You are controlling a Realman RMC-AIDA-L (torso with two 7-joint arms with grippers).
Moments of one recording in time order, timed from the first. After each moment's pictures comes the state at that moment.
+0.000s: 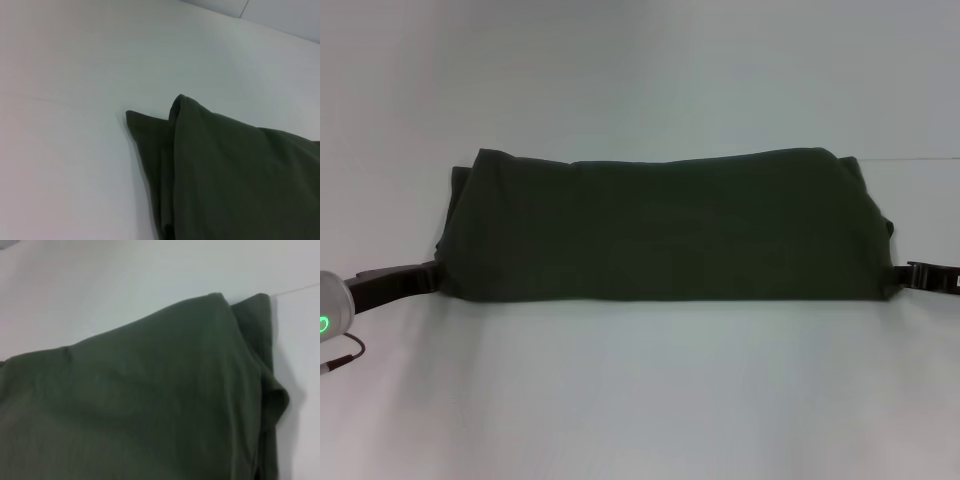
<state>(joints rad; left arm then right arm) -0.58 -2.16 0.55 0.69 2.23 0.85 -1.92 0.62 2.00 -0.62 -0.53 -2.24 -0.93 2.09</state>
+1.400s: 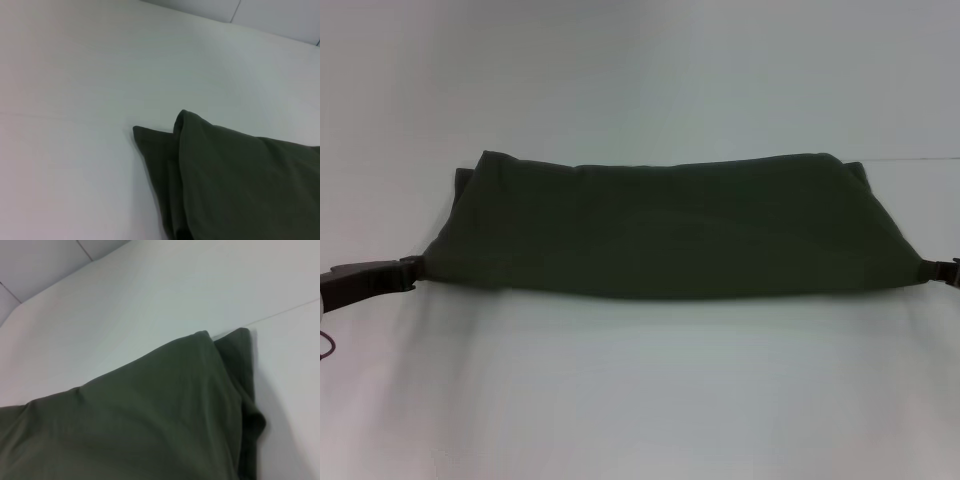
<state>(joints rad) -0.53 -2.16 0.55 0.81 2.25 0.95 -1.93 0.51 1.97 -0.60 -0.56 -2.07 -1.03 2.02</state>
